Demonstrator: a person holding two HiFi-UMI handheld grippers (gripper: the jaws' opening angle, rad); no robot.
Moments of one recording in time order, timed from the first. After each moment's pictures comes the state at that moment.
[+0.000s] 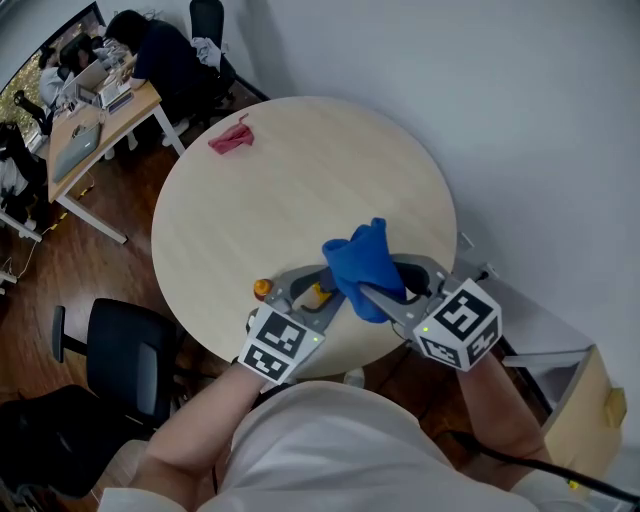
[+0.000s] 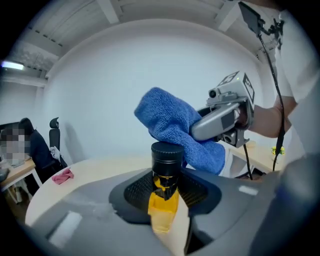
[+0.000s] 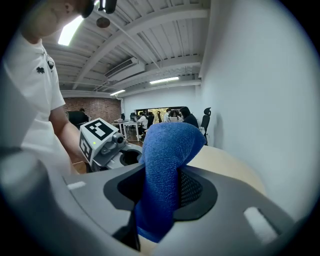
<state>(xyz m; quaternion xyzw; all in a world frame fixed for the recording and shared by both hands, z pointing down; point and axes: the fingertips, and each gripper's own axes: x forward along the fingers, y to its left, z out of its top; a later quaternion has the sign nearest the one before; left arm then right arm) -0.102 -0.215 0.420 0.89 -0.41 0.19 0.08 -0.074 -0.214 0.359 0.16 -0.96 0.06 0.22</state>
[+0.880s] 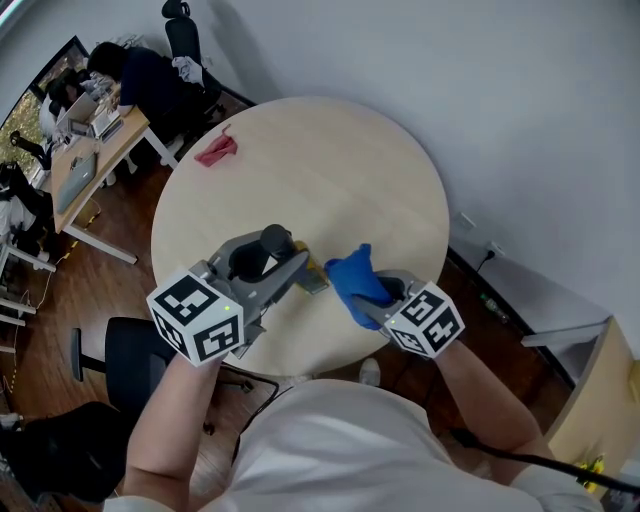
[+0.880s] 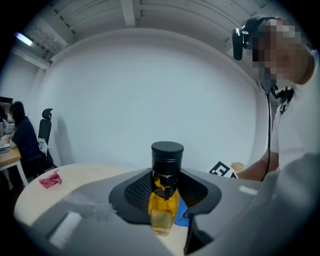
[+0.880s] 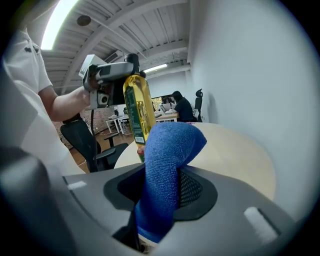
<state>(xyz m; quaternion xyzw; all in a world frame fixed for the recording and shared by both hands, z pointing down) -0.106 -0.223 0.314 0.92 -0.36 0.11 0.13 -0.027 -0.203 0.479 0.18 -0.94 0.14 0.27</state>
